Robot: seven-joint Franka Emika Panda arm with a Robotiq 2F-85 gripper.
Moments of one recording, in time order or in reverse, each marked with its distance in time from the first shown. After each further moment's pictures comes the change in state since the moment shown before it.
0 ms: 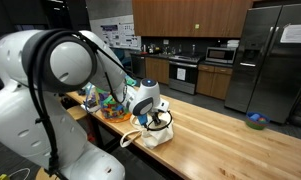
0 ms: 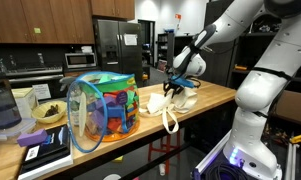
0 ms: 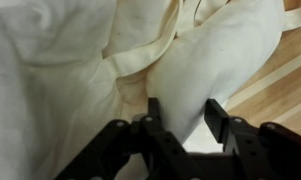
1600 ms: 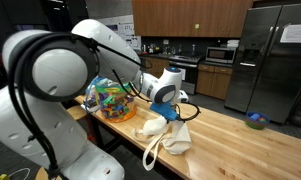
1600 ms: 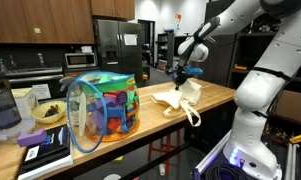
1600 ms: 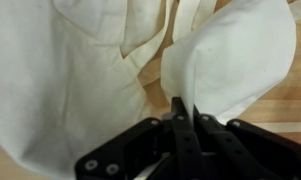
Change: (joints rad) arm -0.043 0.000 -0.216 0.207 -0.224 -0.406 -0.593
